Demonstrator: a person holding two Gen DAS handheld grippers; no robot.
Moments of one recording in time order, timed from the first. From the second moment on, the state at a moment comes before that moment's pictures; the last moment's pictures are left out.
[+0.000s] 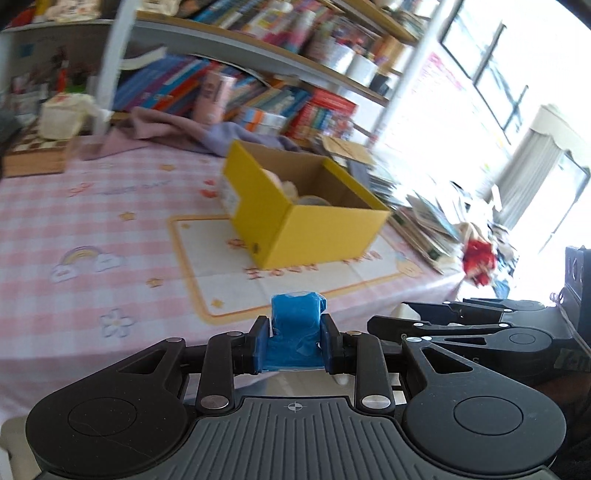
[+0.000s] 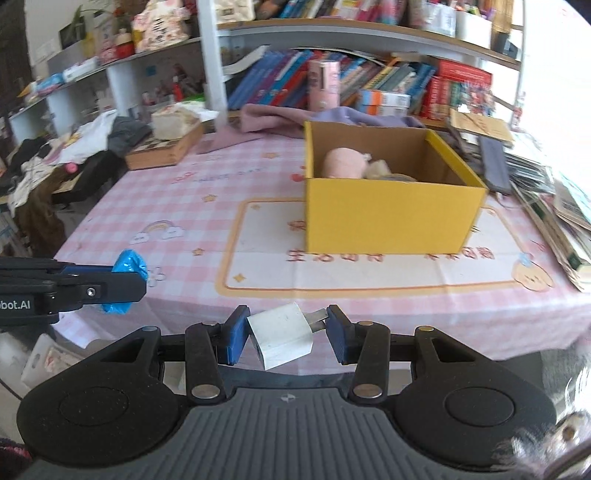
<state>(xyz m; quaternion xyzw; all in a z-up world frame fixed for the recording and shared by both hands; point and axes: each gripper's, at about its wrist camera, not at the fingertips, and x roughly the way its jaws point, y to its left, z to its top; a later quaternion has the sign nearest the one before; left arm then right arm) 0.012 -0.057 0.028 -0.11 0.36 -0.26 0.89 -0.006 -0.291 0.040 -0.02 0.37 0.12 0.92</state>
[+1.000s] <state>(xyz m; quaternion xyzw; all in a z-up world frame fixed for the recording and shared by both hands) 0.078 -0.166 0.027 -0.05 0.36 -0.38 0.85 0.020 -0.387 0.033 0.04 0.38 0.00 0.92</state>
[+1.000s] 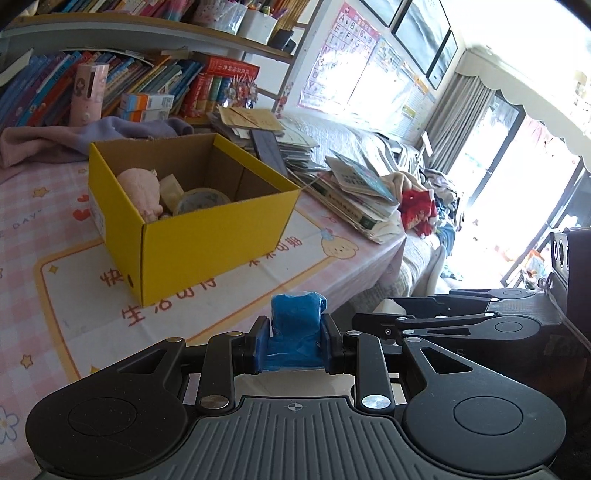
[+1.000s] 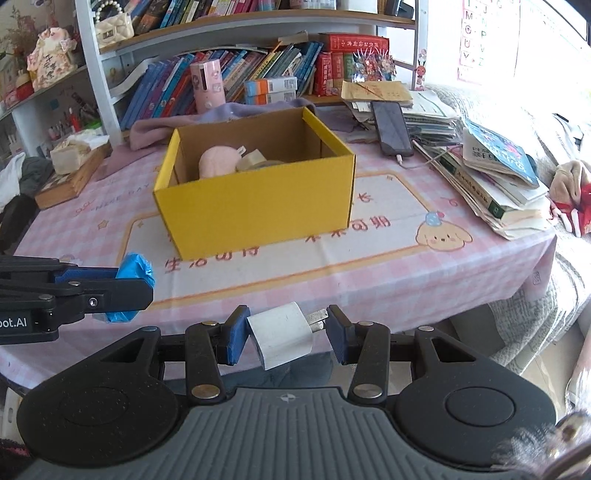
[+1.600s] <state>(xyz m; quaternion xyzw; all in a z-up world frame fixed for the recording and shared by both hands) 0.182 -0.217 0.047 -0.03 0.32 -0.31 0.90 0.147 -0.441 0.057 0.01 0.32 0.06 0.94</state>
